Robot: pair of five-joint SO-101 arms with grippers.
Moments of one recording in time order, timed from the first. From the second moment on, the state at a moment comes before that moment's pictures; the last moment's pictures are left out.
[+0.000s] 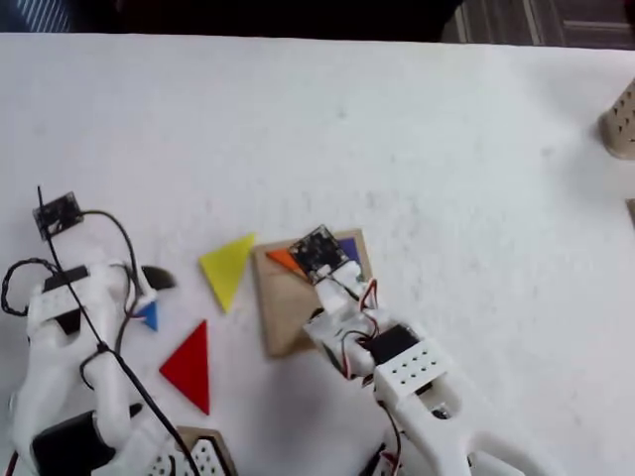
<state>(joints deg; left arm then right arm) -29.1 -21.1 60.9 45.4 8.8 -35.1 -43.1 77.0 32.1 8.3</state>
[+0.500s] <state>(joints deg) -30.7 -21.1 60.9 45.4 4.4 -35.1 -43.1 77.0 32.1 8.3</state>
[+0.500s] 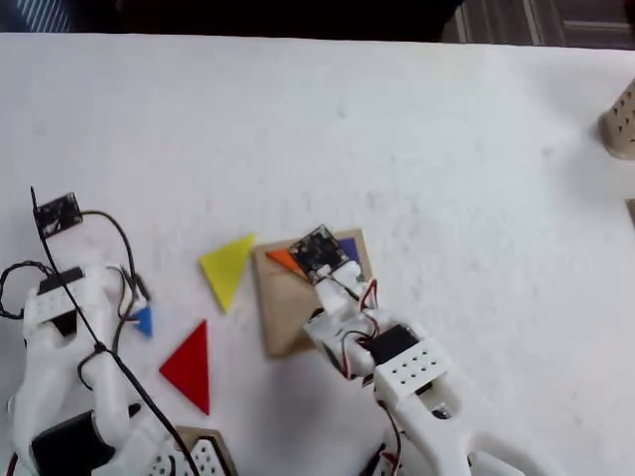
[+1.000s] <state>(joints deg) -30.8 -21.1 60.9 45.4 4.4 -35.1 -43.1 77.0 32.1 8.3</state>
